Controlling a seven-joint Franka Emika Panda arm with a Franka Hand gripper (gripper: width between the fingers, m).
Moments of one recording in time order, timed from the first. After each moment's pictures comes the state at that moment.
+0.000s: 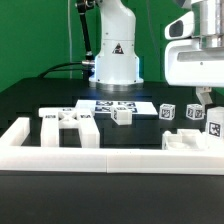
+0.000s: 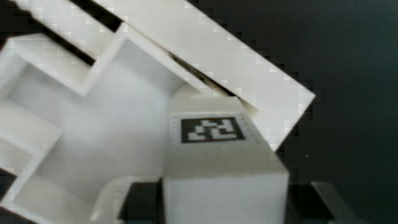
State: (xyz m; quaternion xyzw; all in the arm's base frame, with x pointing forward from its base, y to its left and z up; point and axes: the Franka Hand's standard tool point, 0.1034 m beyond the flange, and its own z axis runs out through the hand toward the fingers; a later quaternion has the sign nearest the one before) arm 0.634 0.120 0.080 -0.86 0.50 -0.03 0.08
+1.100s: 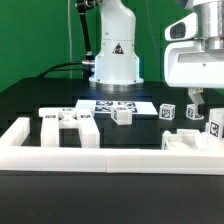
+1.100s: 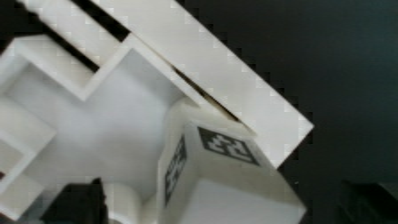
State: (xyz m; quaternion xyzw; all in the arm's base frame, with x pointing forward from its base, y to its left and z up) arm 0.630 0.127 0.079 -0.92 0.39 -0.03 0.07
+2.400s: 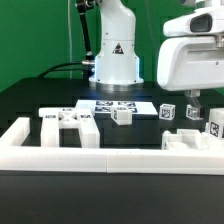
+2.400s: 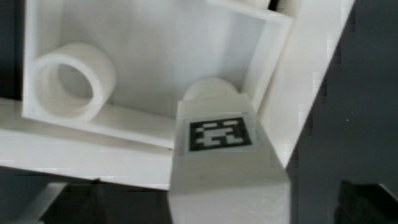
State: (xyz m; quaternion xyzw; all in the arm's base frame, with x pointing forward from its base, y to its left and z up) arm 0.632 0.122 0.080 -0.99 -0.11 -0.05 0.02
